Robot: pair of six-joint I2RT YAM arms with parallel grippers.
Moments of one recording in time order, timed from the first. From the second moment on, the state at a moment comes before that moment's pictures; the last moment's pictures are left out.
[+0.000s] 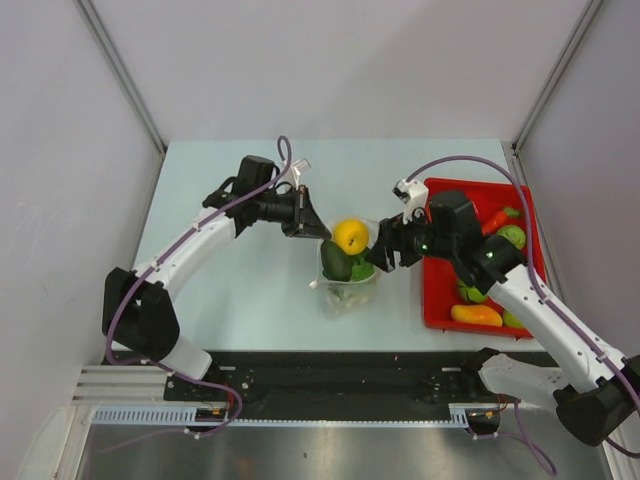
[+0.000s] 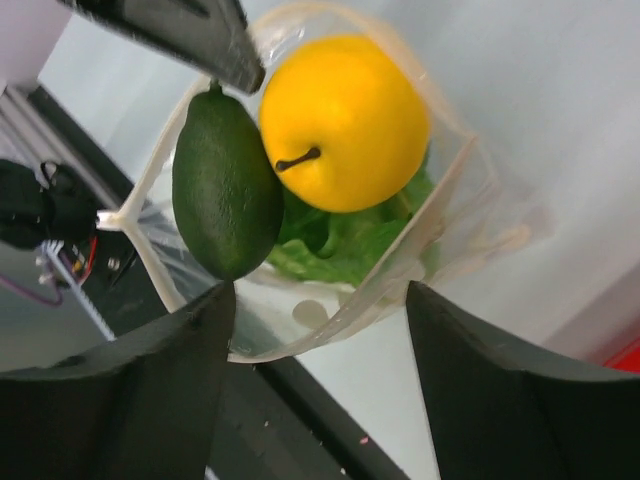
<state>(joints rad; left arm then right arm) -0.43 1.52 1.27 -0.48 0.83 -0.55 0.58 1.04 1.09 -0.56 -0.29 0.21</state>
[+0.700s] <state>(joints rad) -0.49 1.47 1.32 -0.62 0.72 -0.23 0.63 1.08 1.08 -0.59 -0.34 0.22</state>
